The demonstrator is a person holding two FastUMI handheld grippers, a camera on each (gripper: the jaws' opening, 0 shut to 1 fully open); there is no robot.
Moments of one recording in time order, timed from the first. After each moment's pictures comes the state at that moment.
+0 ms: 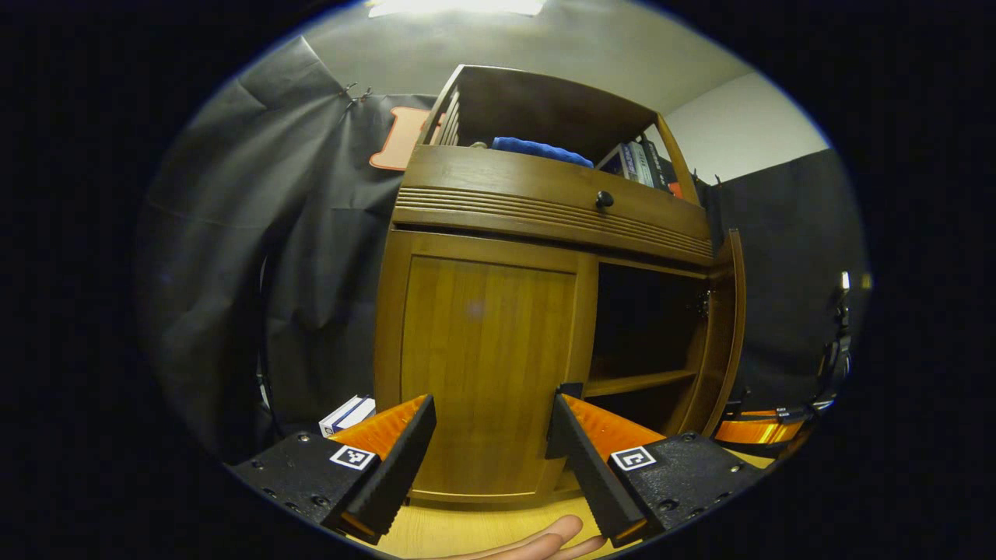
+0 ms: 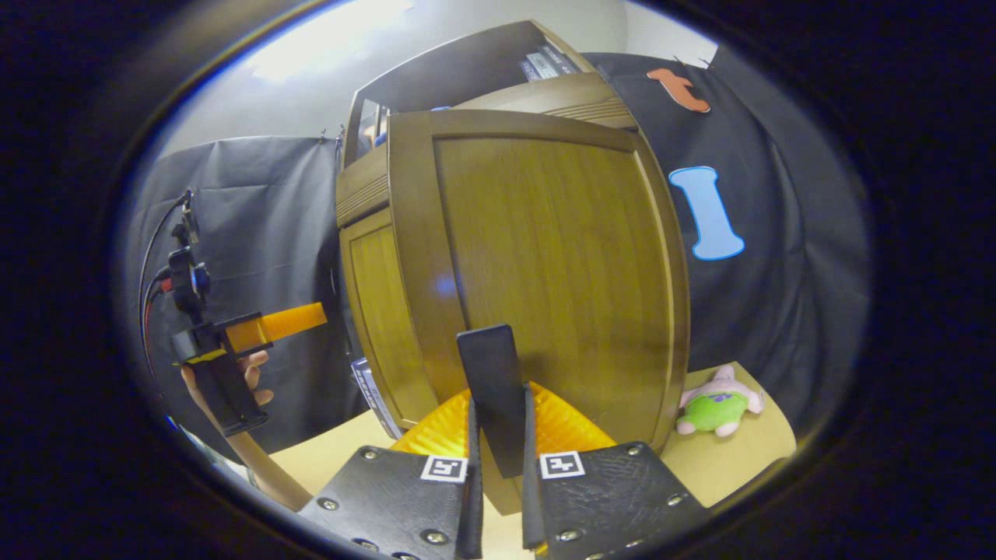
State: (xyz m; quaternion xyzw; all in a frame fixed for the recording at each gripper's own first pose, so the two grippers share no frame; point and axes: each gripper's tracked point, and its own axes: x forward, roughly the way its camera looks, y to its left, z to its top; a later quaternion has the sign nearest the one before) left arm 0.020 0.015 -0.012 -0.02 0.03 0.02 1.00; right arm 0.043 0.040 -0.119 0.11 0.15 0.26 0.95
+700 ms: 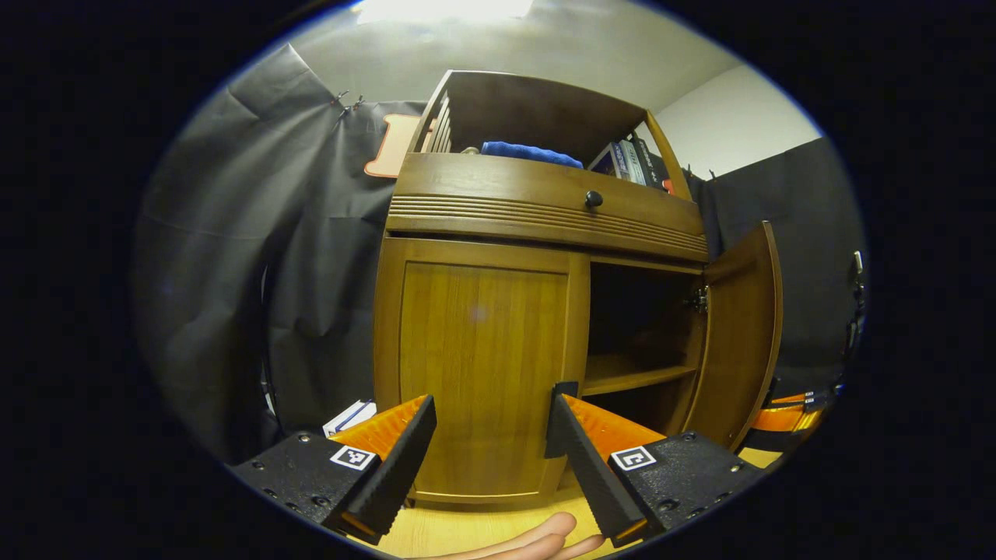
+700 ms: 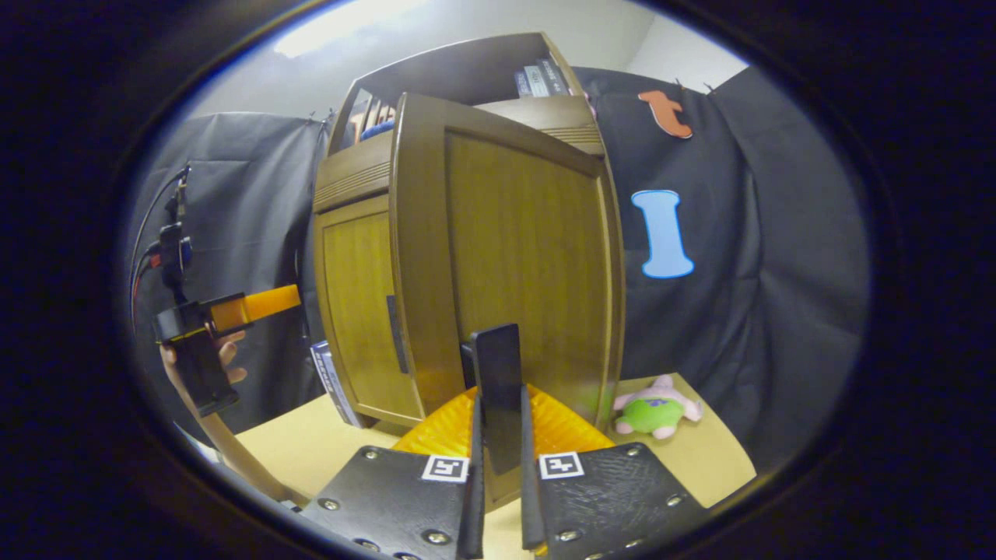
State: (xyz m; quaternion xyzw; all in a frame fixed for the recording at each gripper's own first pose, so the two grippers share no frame) left arm 0.015 0.015 -0.008 -0.02 0.01 0.02 1.00; right arm 0.022 -0.009 -0.110 0.05 0.14 0.17 0.97
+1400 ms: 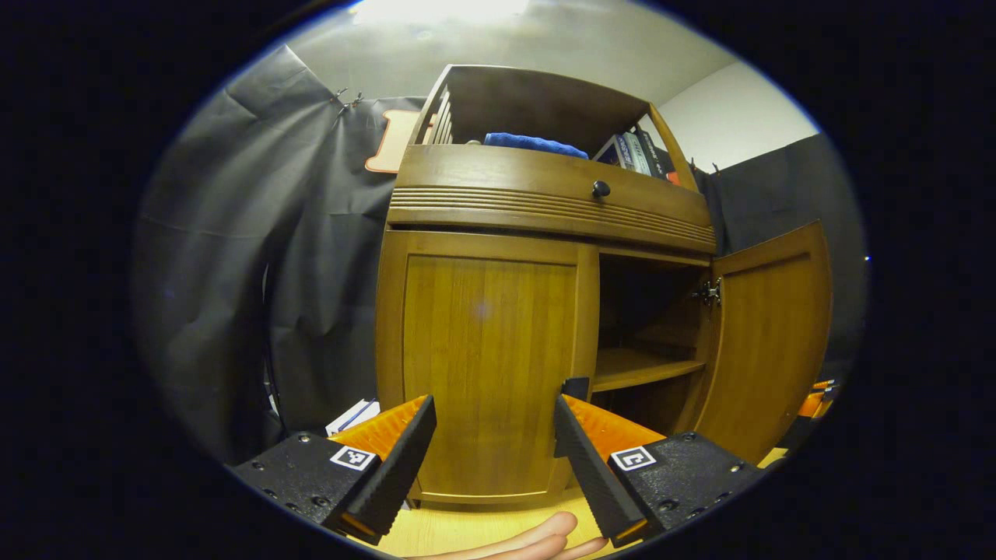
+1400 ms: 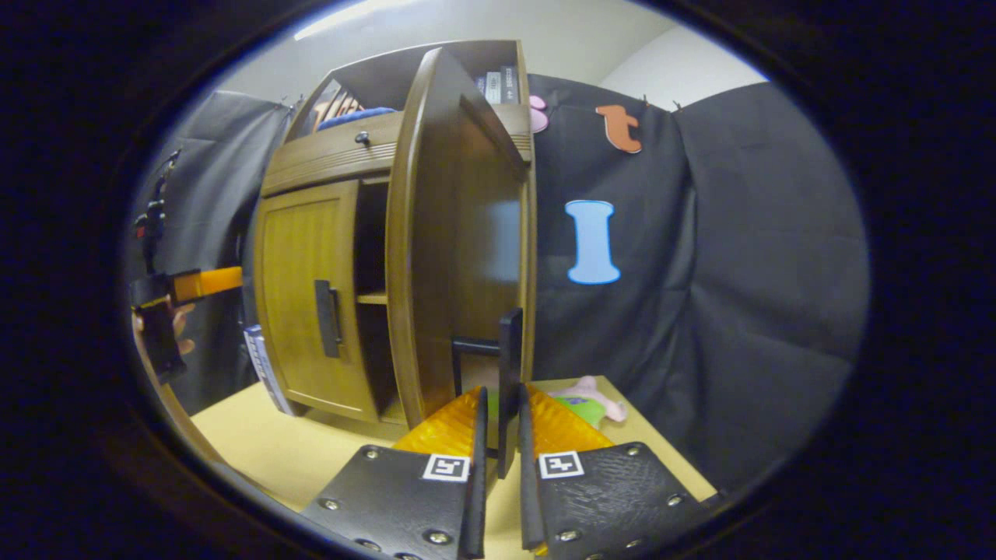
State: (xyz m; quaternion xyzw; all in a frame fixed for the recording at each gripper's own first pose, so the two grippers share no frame) left arm 0.027 0.023 -0.023 -0.01 0.03 0.04 1.00; right arm 0.024 -0.103 -0.118 -0.02 0.13 0.04 0.99
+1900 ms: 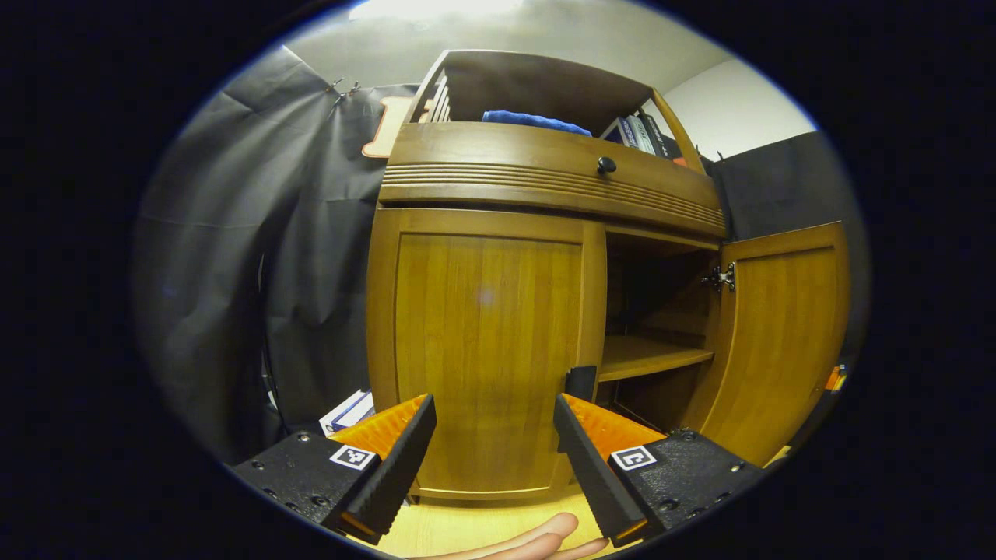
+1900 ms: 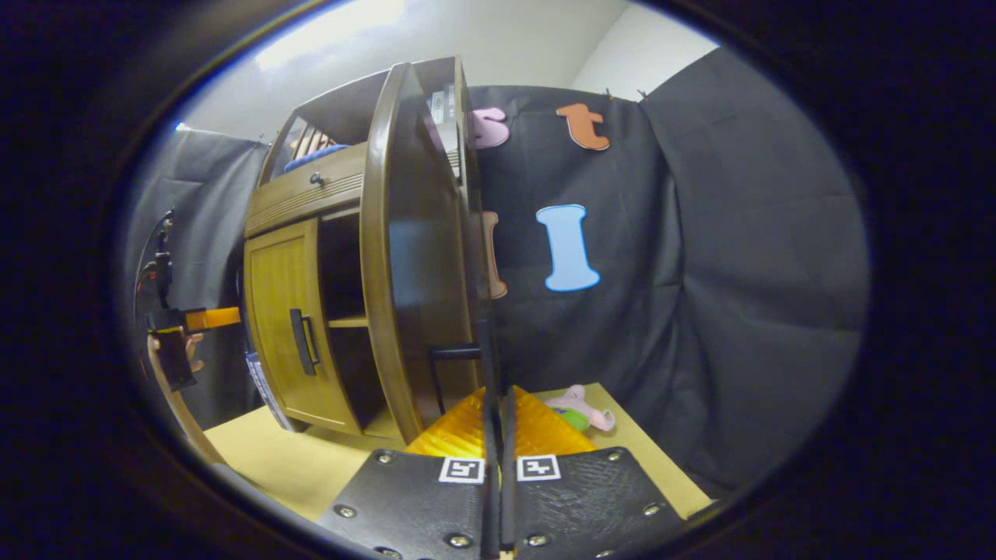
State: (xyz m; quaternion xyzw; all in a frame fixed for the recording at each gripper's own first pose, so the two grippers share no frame) left arm 0.046 0.019 -0.041 -0.01 0.06 0.04 1.00; right arm 0.042 -0.179 -0.119 0.06 0.11 0.09 0.99
